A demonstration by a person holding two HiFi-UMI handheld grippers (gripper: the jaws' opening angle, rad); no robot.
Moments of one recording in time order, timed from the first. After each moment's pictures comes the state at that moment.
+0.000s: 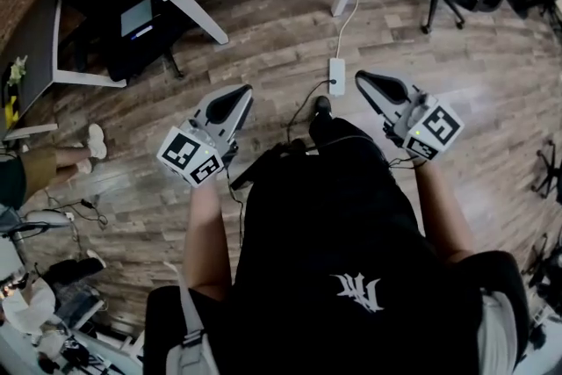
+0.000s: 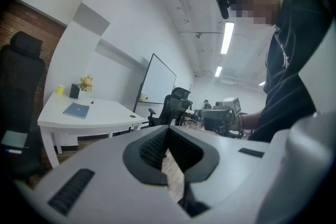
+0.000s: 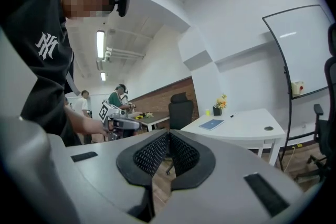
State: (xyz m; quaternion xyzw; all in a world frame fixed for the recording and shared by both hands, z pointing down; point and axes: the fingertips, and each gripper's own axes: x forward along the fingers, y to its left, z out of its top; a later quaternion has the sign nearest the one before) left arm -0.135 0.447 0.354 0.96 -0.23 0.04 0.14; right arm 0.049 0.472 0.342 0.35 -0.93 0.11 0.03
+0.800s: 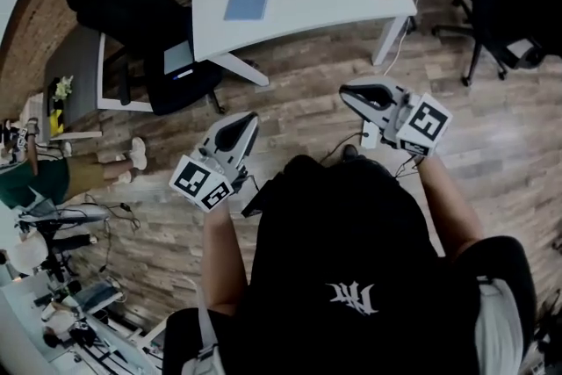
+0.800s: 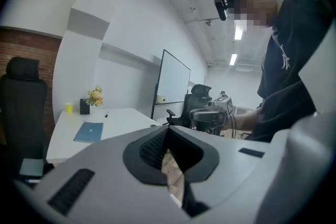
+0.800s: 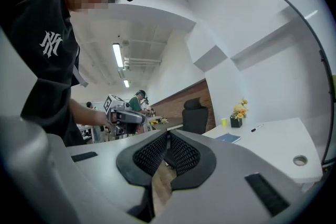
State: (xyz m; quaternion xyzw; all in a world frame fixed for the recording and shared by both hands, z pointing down) left arm -0.089 0.298 0.304 0.94 -0.31 0.08 0.11; right arm 0.066 0.278 0.325 0.21 -0.98 0.08 0.00
